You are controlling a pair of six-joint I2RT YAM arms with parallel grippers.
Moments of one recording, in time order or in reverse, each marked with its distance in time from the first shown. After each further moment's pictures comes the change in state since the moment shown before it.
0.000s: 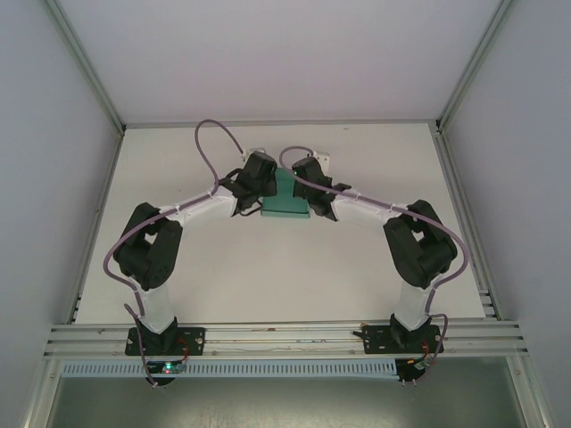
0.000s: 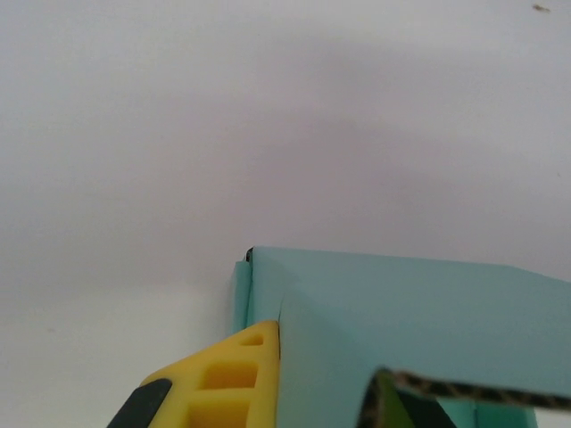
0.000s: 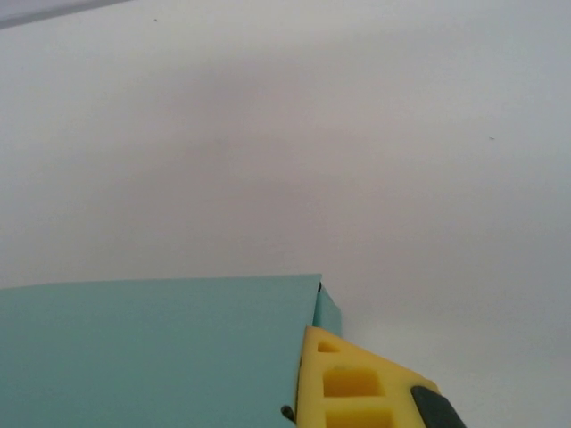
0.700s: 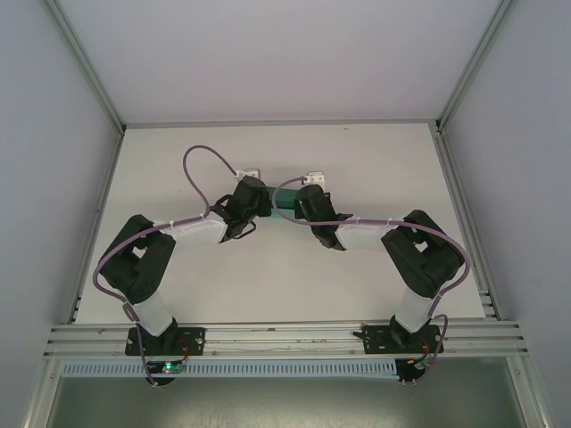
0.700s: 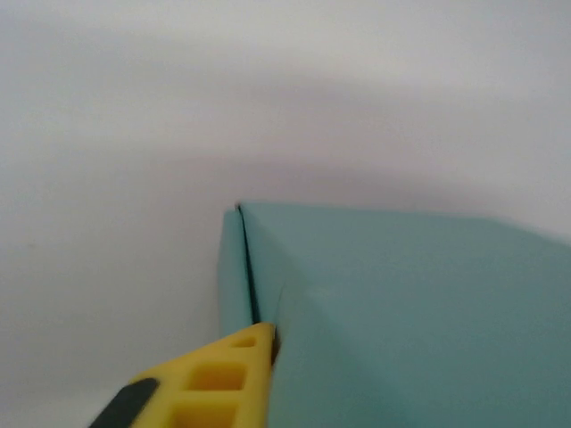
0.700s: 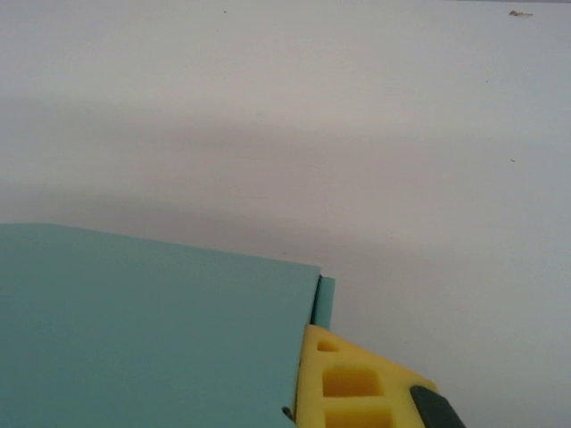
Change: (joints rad) left arm -0.025 -0.114 -0.313 0.251 0.049 -0.001; right arm 0.072 -0.060 -0.295 0.386 0.037 -0.235
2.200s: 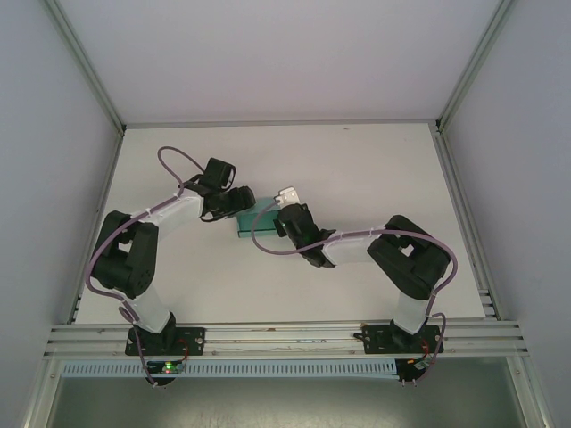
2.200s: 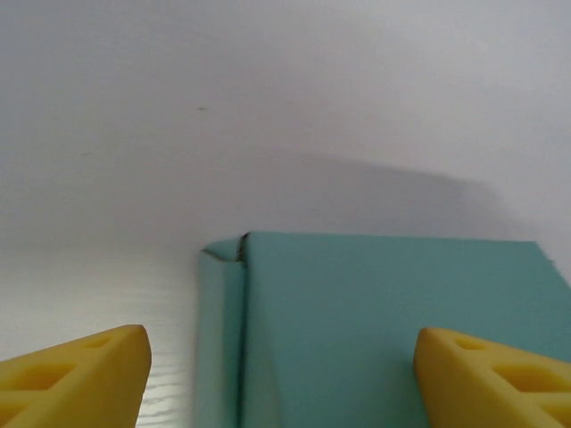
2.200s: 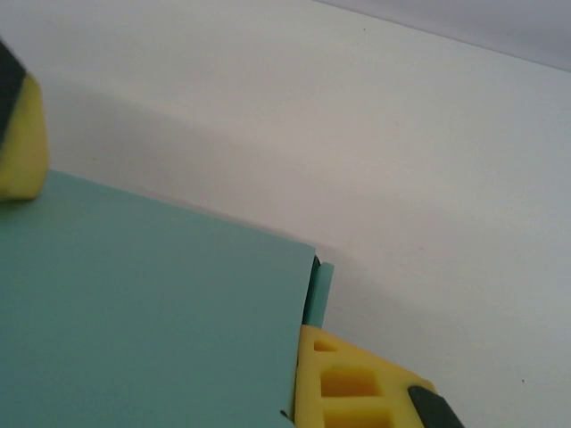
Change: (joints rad) left arm 0.265 -0.006 0.145 -0.436 0.370 -0.124; right arm 0.172 0.048 -0.045 0.147 0.049 -0.177
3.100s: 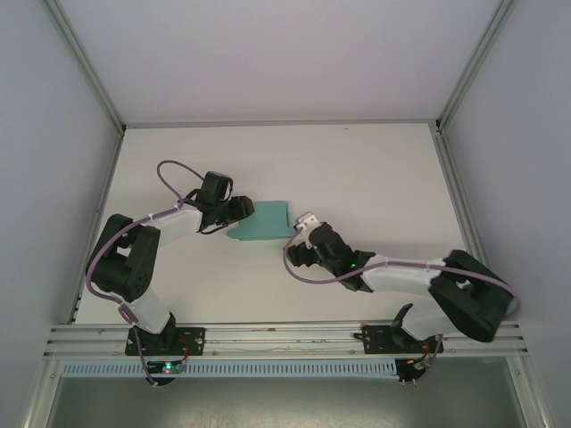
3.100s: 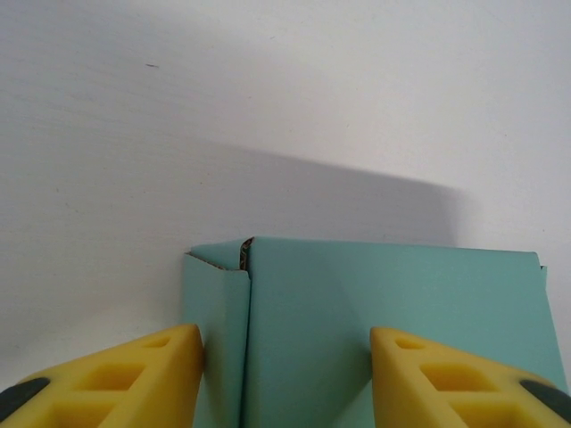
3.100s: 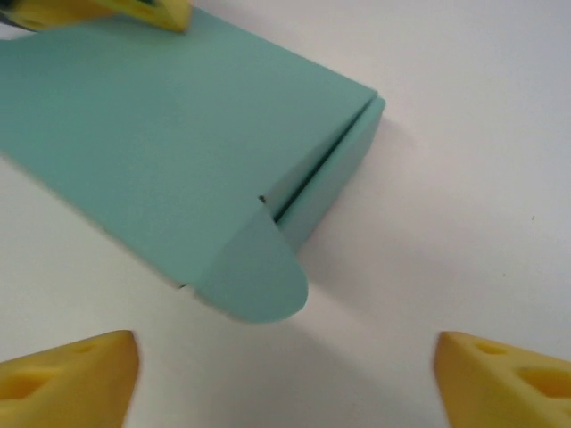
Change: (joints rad) left arm 0.000 -0.024 -0.185 0.254 0.060 -0.010; right arm 0.012 -0.468 -0.343 -0.180 -0.262 -0.048
